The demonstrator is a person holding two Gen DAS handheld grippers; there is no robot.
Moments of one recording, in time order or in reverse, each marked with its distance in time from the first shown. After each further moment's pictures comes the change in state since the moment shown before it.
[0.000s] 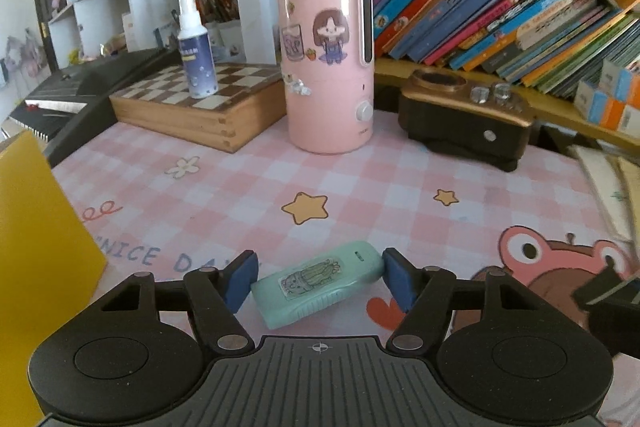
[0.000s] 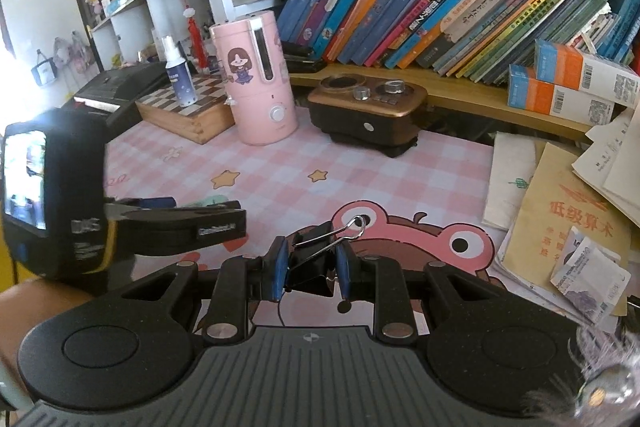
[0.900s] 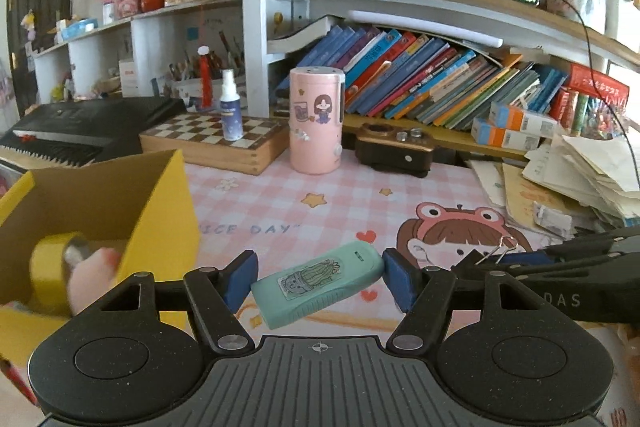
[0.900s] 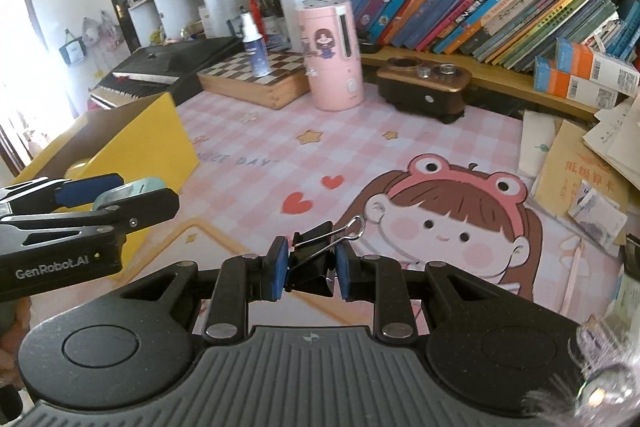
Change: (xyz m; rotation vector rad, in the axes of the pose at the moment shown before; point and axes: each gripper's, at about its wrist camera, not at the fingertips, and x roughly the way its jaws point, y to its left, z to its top) left arm -0.183 0.086 -0.047 0.049 -0.130 -0.194; right arm -0.077 0.080 -0.033 -0.023 0.061 0.062
